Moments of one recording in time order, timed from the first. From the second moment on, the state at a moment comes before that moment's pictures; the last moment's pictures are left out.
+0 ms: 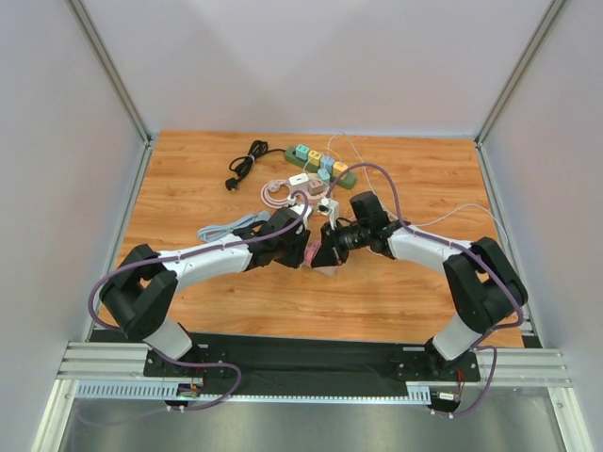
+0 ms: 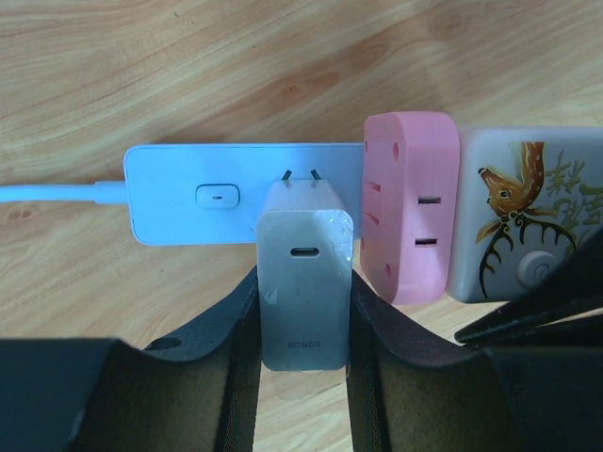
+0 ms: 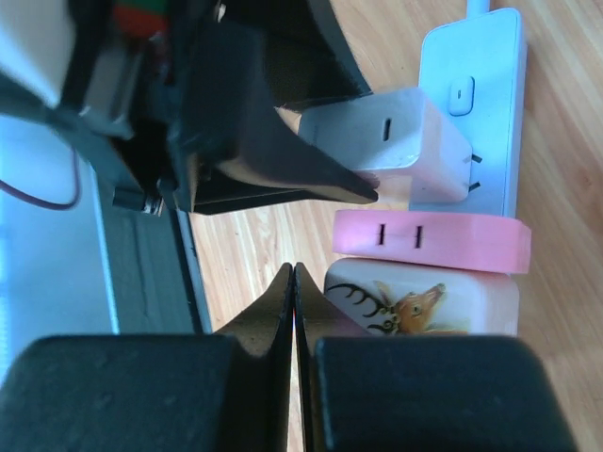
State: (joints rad) left arm -0.80 1.56 0.94 -0.25 -0.07 -0.35; right arm 0.55 1.61 0.88 -0.05 -0.86 0.05
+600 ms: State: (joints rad) left arm -0.83 1.57 0.94 -0.25 -0.10 -0.25; right arm 0.44 1.81 0.94 0.07 -1.11 0.29
